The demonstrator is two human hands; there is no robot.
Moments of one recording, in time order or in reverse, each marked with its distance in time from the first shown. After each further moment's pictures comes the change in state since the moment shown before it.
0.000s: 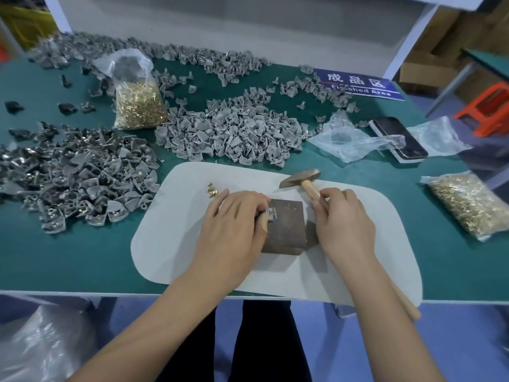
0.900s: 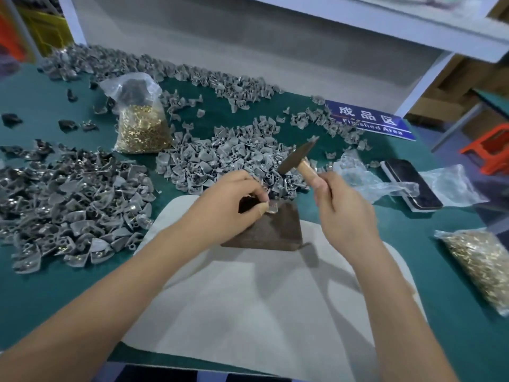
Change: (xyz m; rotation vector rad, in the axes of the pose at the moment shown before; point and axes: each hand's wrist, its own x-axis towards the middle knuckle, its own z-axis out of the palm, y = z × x) left_hand 0.116 -0.063 -0.012 -0.122 -0.217 0.008; right_hand 0.083 -0.041 -0.036 0.166 -0.056 -0.251
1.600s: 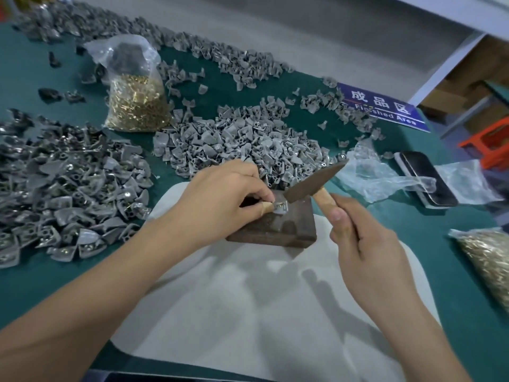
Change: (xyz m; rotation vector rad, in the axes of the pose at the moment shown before) left_hand -0.007 -0.003 -0.016 0.136 0.016 0.066; right_hand -0.057 -0.007 0.001 0.067 0.017 -0.004
